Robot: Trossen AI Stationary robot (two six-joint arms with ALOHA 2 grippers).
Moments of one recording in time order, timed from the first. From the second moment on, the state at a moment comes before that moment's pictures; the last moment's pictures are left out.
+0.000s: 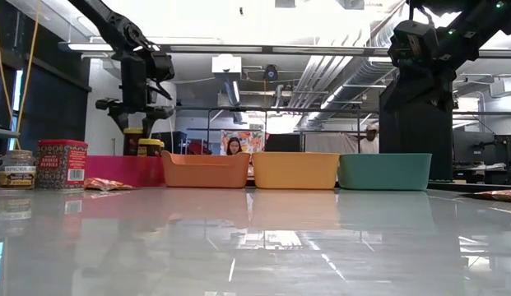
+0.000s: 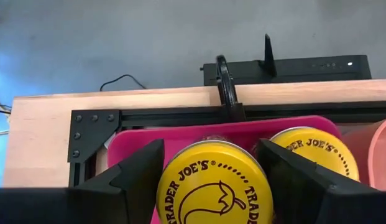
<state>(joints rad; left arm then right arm) 1.02 1.56 1.17 -0.76 -0.39 -0.41 -0.09 0.82 0.58 -0.52 0.15 0.74</state>
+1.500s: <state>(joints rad) 0.48 1.01 1.01 -0.61 0.38 -0.30 -0.08 0.82 0.58 -0.50 0.18 0.74</state>
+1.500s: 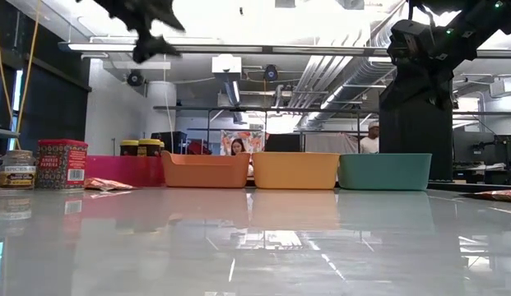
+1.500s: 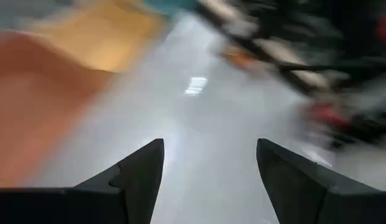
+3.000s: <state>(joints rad) 0.29 1.22 0.93 -1.33 -0.23 0.50 -0.15 0.82 0.58 -0.37 0.17 0.67</state>
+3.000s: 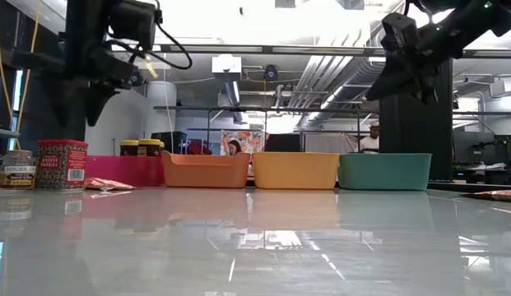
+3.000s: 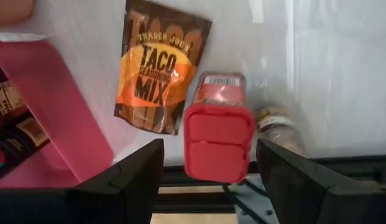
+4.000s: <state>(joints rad) 0.35 1.22 0.91 -1.31 -0.27 0.54 -0.15 0.82 0.58 -0.42 0.17 0.67</state>
